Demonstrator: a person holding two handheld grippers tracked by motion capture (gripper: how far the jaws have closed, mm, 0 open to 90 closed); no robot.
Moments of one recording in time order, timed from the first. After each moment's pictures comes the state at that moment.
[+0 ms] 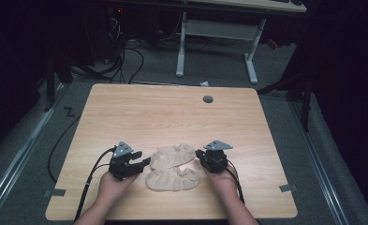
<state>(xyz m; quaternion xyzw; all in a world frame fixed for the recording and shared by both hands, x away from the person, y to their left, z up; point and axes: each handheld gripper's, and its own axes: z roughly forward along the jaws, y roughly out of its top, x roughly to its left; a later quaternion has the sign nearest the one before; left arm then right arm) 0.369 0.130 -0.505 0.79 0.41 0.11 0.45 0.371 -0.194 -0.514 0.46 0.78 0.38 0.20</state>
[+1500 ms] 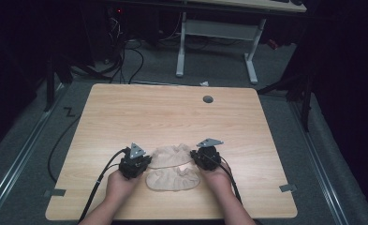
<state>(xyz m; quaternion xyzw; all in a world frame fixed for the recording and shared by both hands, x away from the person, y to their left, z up) 0.377 0.109 -0.531 0.82 0.39 0.16 0.38 0.390 -0.177 -0.527 0.46 0.80 0.34 0.17</state>
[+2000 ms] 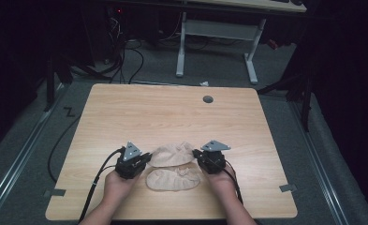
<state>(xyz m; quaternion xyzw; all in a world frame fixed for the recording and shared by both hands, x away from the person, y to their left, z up) 0.361 0.115 -0.503 0.80 0.38 0.16 0.44 0.364 -0.185 -0.501 0.43 0.79 0.39 0.21</state>
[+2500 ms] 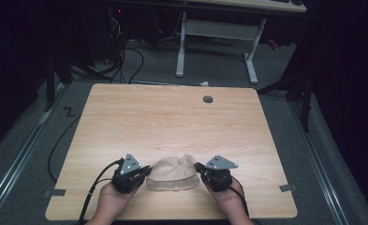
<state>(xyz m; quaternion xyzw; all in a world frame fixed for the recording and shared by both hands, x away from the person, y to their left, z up) 0.321 0.117 -0.493 0.82 0.35 0.13 0.43 0.306 -0.188 -0.489 0.40 0.80 0.39 0.21</state>
